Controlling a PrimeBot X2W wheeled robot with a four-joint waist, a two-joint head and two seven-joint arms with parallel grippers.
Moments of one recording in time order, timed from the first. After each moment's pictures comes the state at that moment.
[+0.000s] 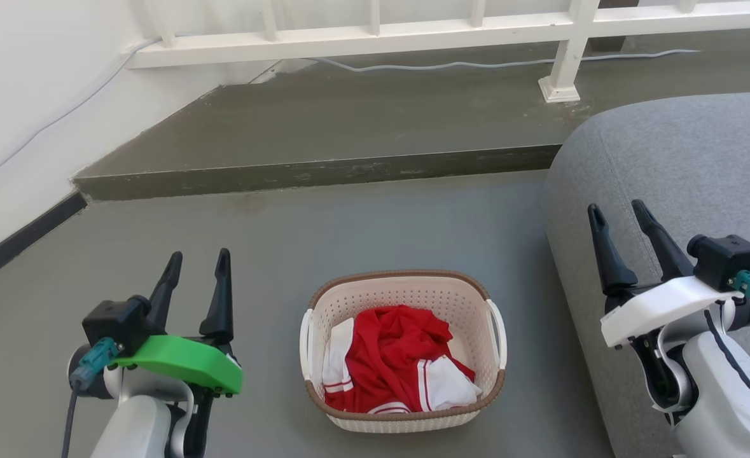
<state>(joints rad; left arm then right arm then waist) -0.19 0.10 -0.26 0.29 -0.49 -0.04 -0.25 -0.20 -0.26 0.30 0.29 0.48 0.01 -0.25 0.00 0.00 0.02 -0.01</state>
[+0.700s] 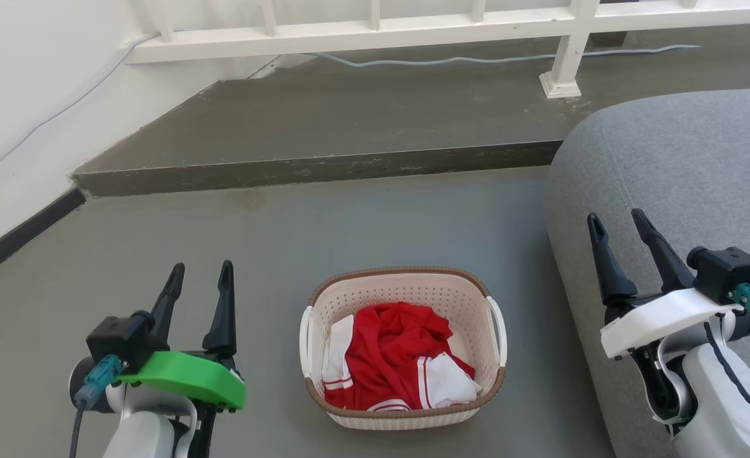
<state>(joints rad) -0.13 0.07 -0.23 0.23 -0.43 -0.05 -0.25 -0.15 -0.23 0.25 0.26 0.42 0.04 -0.25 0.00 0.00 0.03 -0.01</state>
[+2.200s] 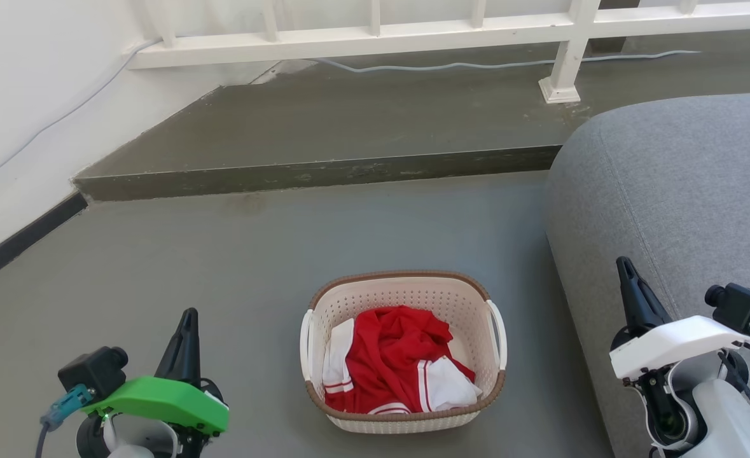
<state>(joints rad) -0.06 0.04 -0.16 0.29 -0.67 -0.08 -0.17 -0.07 -0.16 0.16 0.31 0.67 0.06 -0.17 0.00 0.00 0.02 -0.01</state>
